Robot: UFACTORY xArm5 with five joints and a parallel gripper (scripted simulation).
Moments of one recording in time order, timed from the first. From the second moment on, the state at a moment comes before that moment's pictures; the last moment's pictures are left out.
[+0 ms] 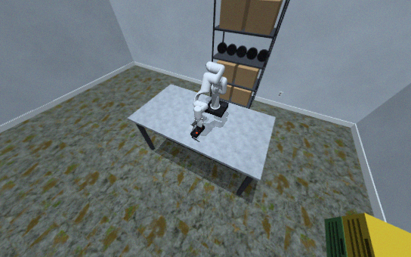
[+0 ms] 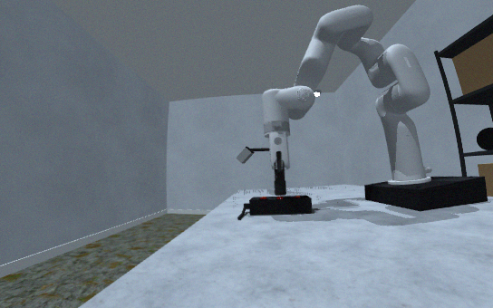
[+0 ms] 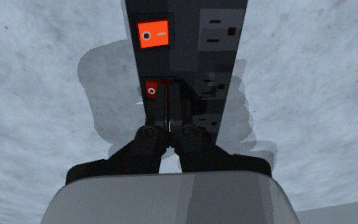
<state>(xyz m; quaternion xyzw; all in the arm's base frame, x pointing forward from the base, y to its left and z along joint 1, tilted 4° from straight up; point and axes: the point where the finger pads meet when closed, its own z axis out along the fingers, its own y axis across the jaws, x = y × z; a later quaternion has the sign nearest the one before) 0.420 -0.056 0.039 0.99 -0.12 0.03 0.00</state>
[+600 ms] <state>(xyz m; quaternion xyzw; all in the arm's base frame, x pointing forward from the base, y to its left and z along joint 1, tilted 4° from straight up) 0.420 -0.056 0.037 0.99 -0.12 0.03 0.00</state>
